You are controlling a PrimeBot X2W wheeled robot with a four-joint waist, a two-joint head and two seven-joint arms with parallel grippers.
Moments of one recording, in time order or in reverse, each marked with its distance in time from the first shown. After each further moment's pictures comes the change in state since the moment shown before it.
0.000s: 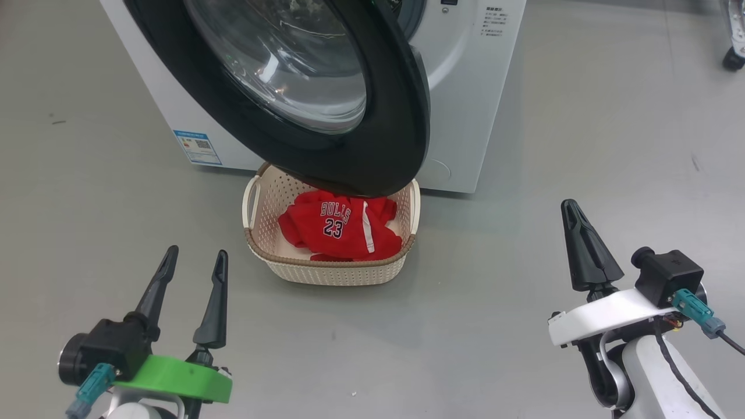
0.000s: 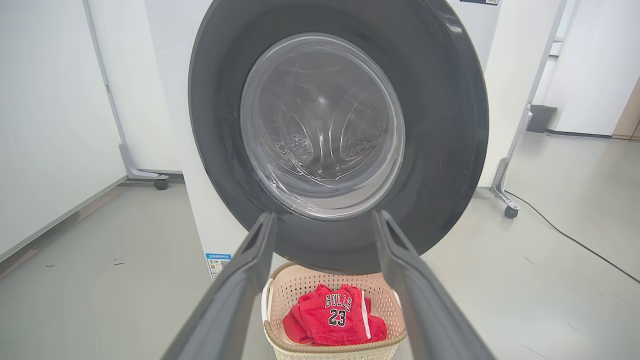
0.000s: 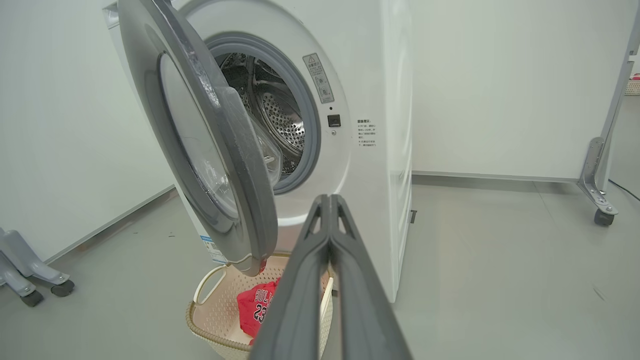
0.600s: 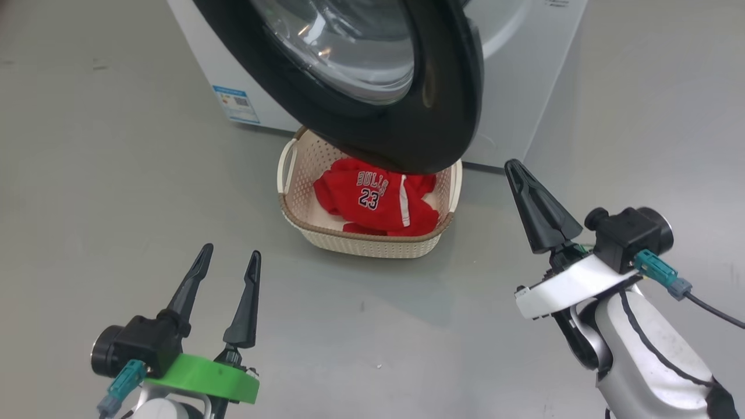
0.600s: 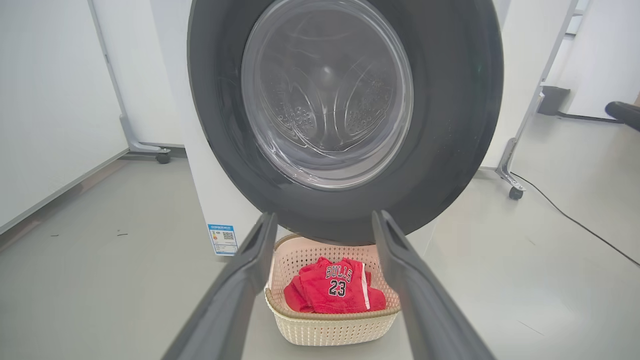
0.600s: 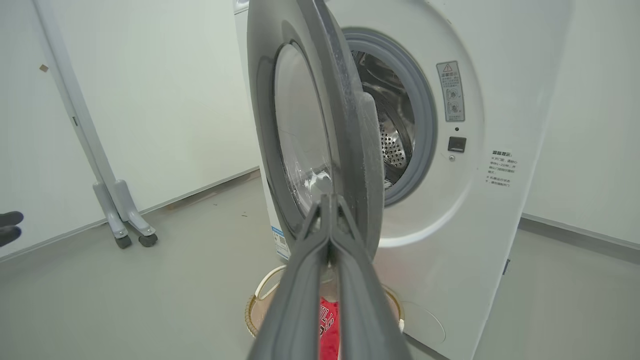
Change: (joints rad) left arm -0.011 -0.058 -0.029 0.013 0.044 -0.040 0.000; right arm -0.151 -0.069 0.184 -0.025 -0.024 0.000 0.001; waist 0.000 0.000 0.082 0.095
